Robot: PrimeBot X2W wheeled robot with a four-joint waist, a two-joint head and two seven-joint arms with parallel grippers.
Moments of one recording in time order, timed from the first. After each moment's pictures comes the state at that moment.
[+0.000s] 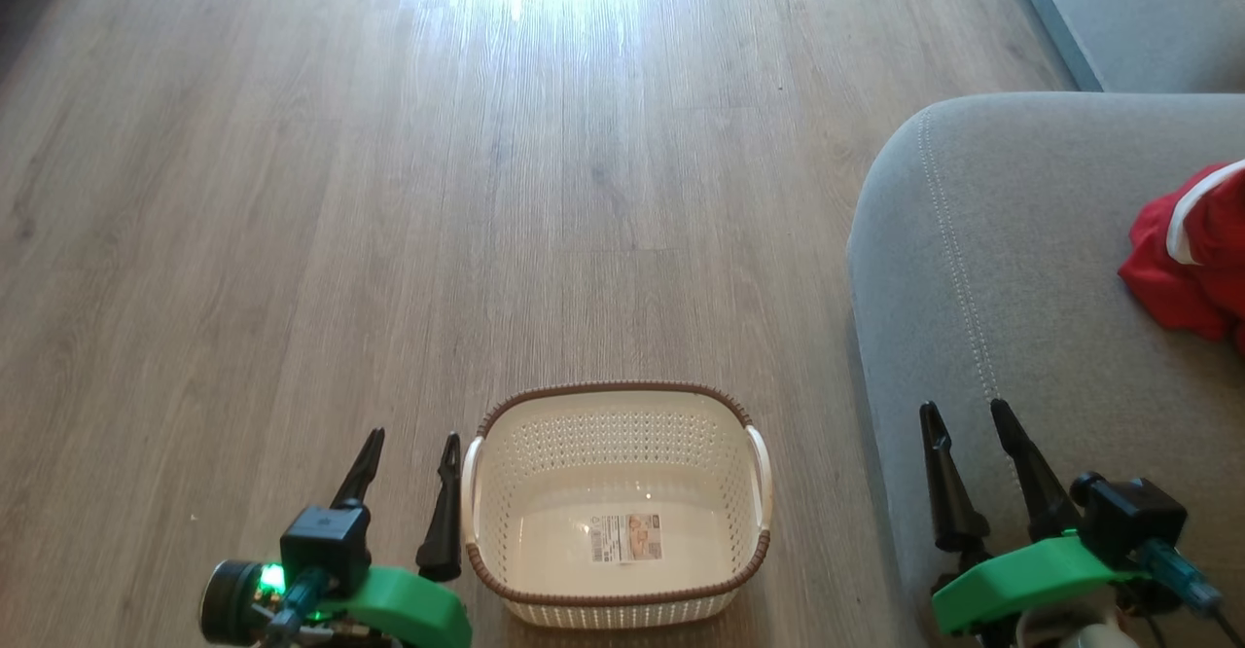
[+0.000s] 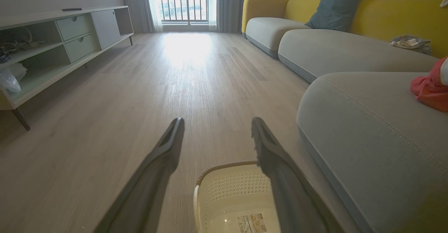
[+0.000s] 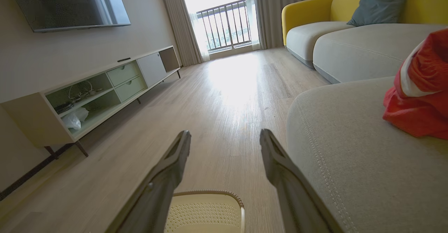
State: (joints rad) left arm 0.05 0.05 -0.21 0.17 -0.14 0.09 -0.26; right arm 0.07 -0.07 0.06 0.17 0.32 0.12 -0.25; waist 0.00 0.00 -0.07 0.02
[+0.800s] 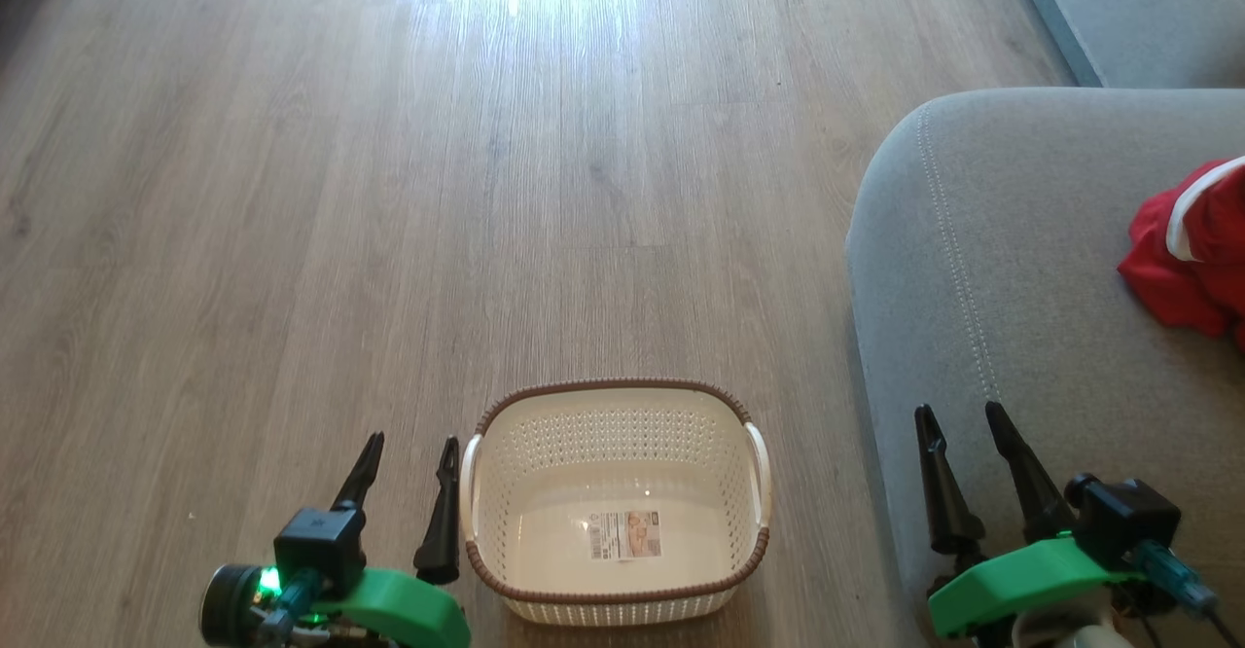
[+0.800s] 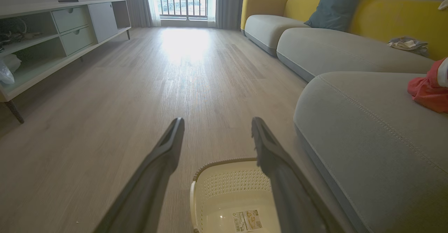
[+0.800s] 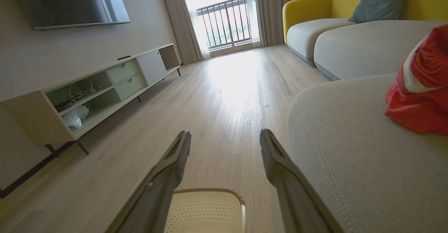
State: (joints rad) left arm 0.06 0.05 -0.19 0.18 -0.17 0.07 -0.26; right arm 0.07 -0.07 0.06 0.18 0.32 0.12 -0.25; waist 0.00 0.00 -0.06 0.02
